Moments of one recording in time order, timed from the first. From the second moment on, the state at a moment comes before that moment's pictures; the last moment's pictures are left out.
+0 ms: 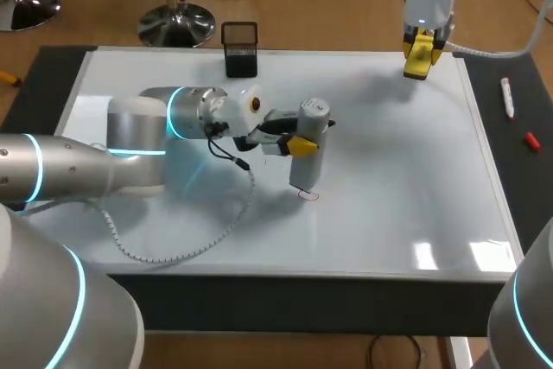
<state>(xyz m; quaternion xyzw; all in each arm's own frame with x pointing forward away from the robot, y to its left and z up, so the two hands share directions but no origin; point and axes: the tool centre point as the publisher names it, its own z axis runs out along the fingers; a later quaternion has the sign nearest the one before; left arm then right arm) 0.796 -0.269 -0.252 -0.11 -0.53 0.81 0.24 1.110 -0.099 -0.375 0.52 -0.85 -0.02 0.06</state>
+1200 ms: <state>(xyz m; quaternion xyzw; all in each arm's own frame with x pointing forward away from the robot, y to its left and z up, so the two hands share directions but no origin) 0.781 -0.292 -0.277 -0.14 -0.61 0.76 0.20 1.110 -0.099 -0.375 0.52 -0.85 -0.02 0.06</state>
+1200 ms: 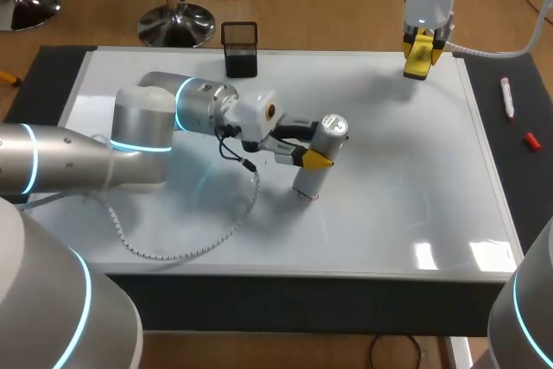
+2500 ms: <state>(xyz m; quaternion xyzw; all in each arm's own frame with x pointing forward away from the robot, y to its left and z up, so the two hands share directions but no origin) 0.785 -0.295 -0.293 -0.11 -0.62 0.75 0.20 1.110 -0.099 -0.375 0.52 -0.85 -0.02 0.06</state>
